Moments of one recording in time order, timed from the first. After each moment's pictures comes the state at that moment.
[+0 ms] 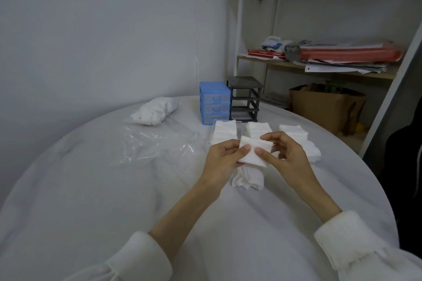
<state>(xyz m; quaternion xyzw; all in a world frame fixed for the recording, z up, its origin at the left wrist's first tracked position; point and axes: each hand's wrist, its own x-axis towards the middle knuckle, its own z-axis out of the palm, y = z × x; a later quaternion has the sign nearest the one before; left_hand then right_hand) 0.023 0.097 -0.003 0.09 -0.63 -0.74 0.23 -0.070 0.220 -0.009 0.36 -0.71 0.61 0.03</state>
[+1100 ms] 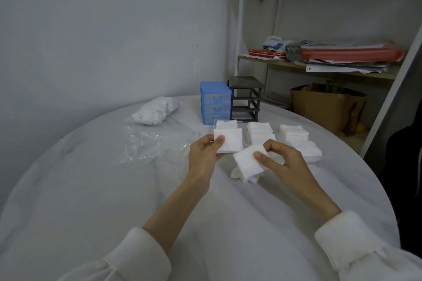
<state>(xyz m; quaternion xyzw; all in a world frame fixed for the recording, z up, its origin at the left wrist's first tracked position) 0.019 0.070 -0.007 0.20 -0.55 -0.75 0.32 -0.065 0.225 -0.014 0.42 -0.73 0.55 0.00</state>
